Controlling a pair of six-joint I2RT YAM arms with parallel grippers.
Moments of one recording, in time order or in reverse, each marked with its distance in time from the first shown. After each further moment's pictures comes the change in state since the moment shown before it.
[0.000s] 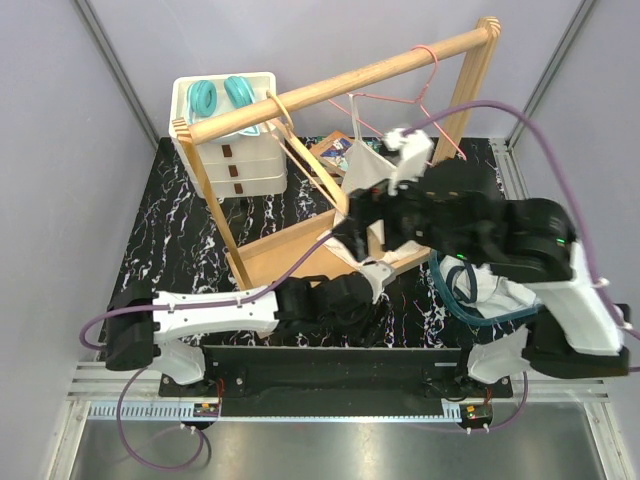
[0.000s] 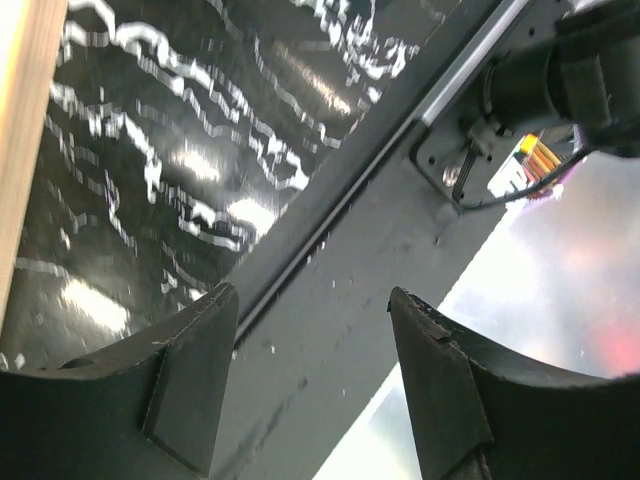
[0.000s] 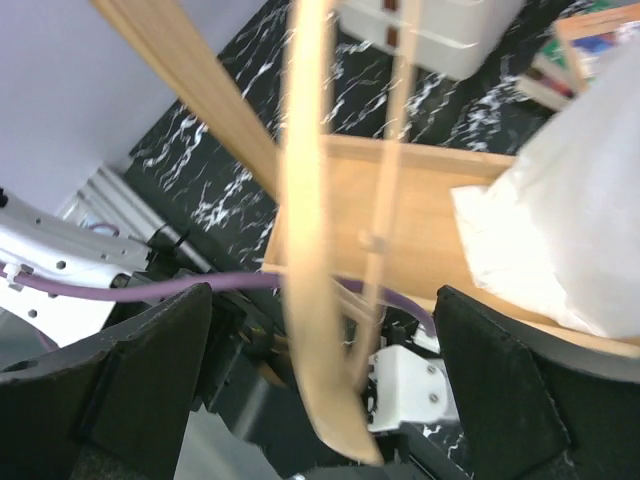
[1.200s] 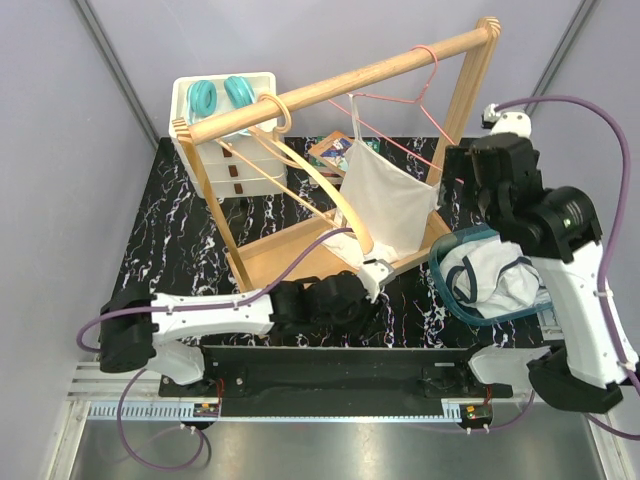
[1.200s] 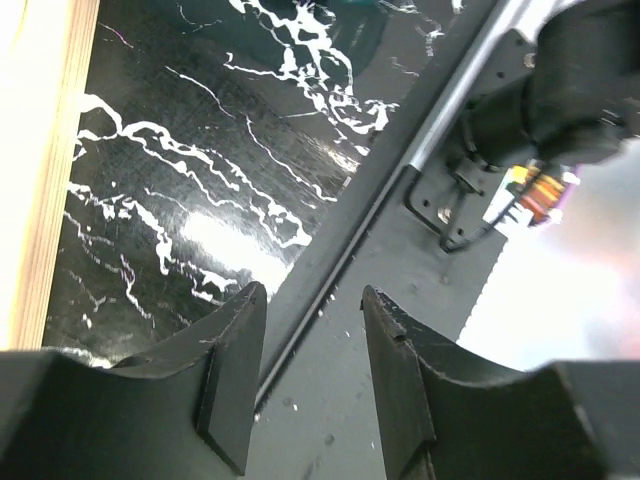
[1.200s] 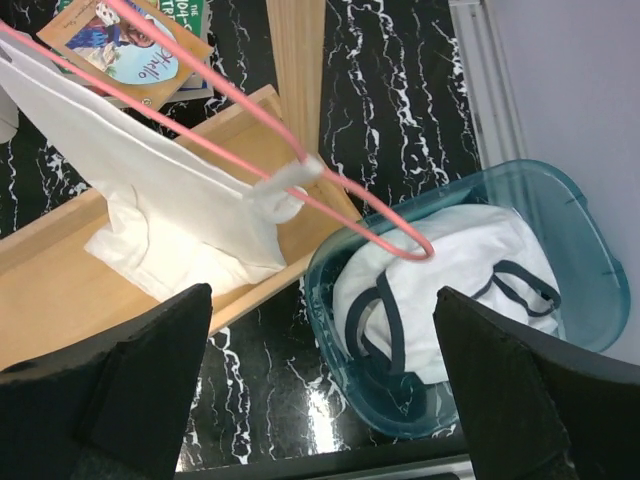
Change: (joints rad) left arm 0.021 -0.002 -0.082 0.220 0.015 0.131; right arm -0.621 -0.209 -0.328 -0.076 0.293 -0.046
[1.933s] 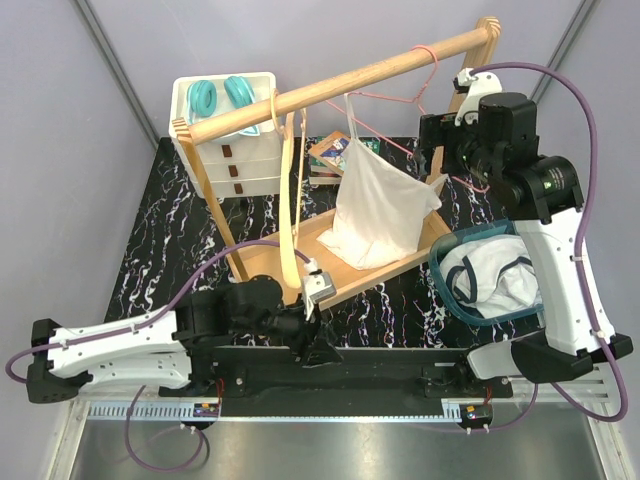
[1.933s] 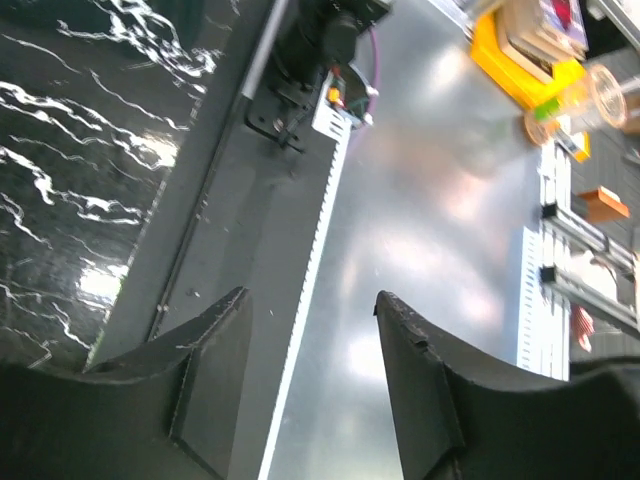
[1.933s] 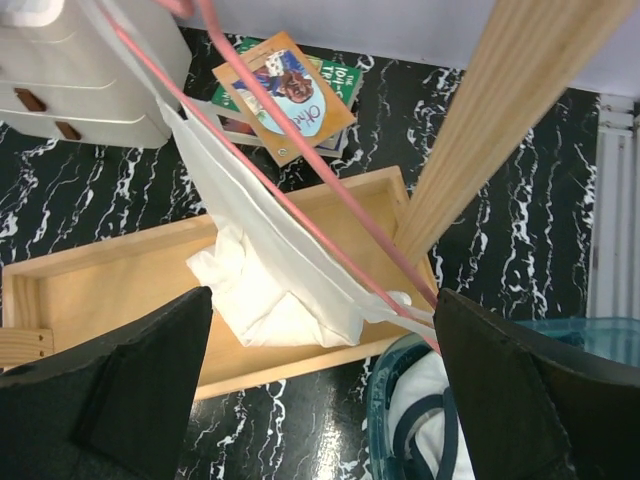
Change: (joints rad) left arm -0.001 -0.546 -0.171 -0.166 0.296 -0.009; right arm -0.190 0.151 0.099 0.240 -0.468 -0.234
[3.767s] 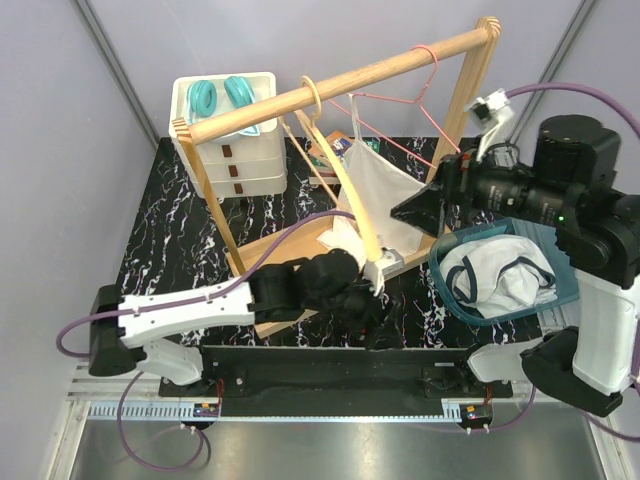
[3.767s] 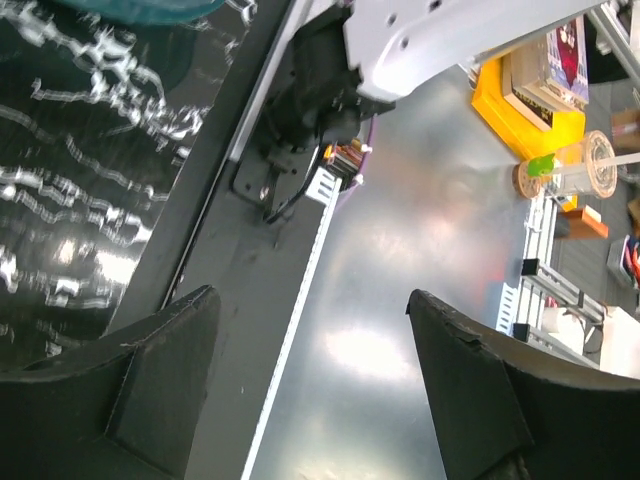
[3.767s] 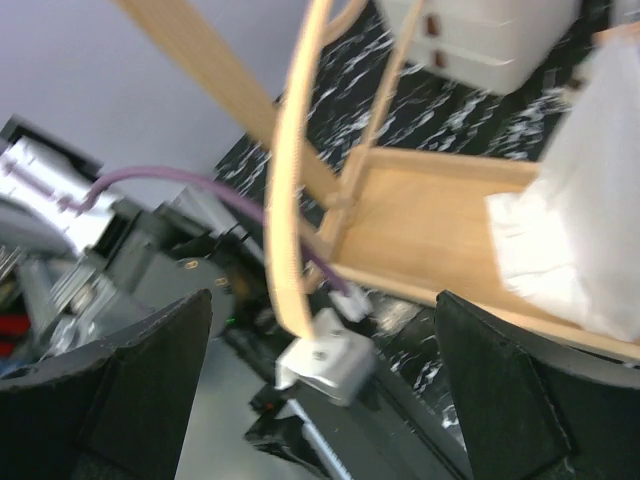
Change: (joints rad) left arm 0.003 0.433 0.359 -0.002 0.005 -0.069; right arm 0.129 -0.055 0.334 -0.280 -0.572 0.181
